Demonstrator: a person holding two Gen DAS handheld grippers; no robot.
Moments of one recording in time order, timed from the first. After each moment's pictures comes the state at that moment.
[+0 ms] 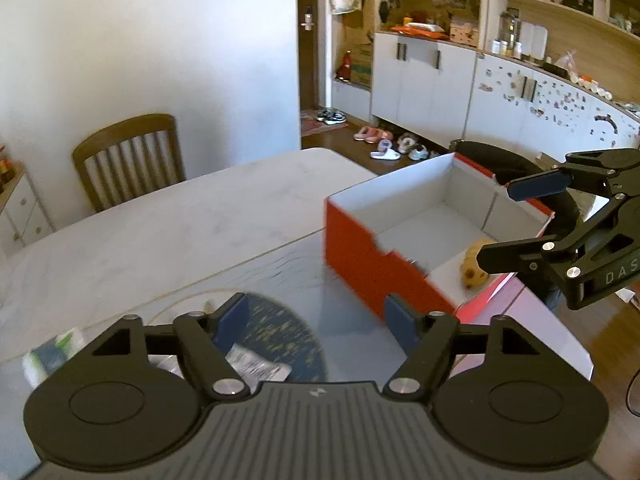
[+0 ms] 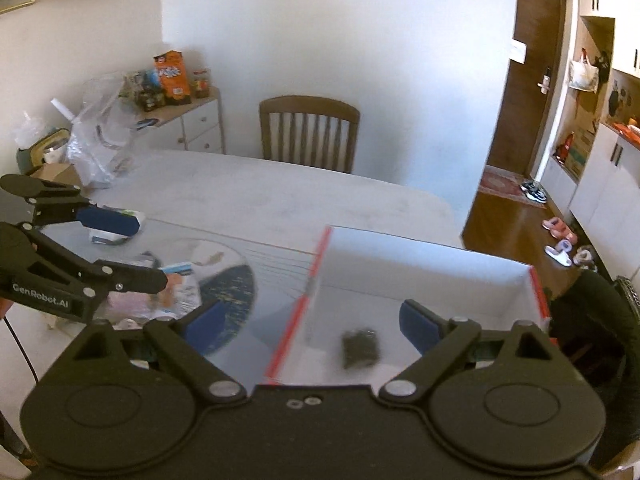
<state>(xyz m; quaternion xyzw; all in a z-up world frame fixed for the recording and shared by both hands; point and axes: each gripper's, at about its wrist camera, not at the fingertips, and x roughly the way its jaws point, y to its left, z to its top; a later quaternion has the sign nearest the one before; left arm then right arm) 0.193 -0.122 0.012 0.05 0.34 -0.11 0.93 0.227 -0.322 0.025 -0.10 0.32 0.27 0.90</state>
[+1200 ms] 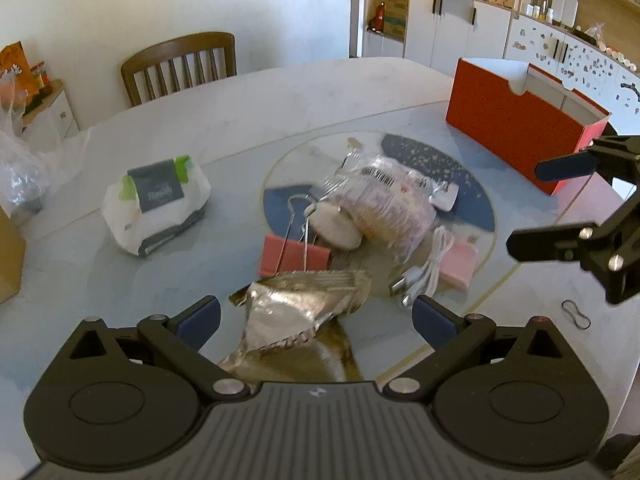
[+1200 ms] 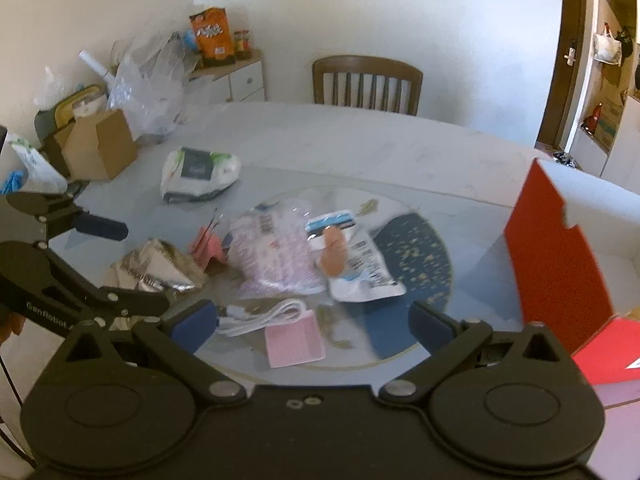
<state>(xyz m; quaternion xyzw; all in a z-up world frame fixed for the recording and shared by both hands) 0.129 0.072 -0.106 0.05 0.41 -0.09 0.91 0.162 -0.133 -0.076 -0.09 0.36 0.28 0.88</state>
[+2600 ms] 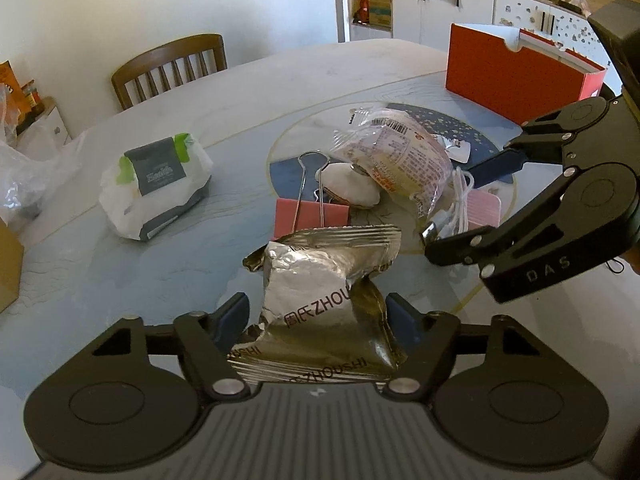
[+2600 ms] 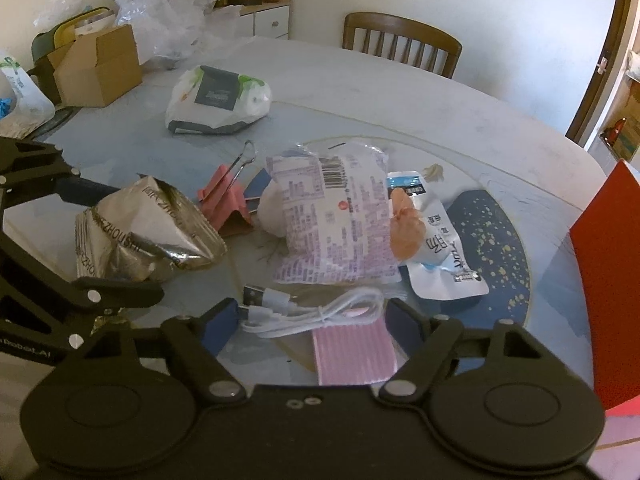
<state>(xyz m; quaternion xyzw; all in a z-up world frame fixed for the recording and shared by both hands) 0.121 0.083 -0.135 0.09 0.40 -0.10 0.91 0.183 -0.068 -0.126 -0.16 0.40 0.27 0.86</state>
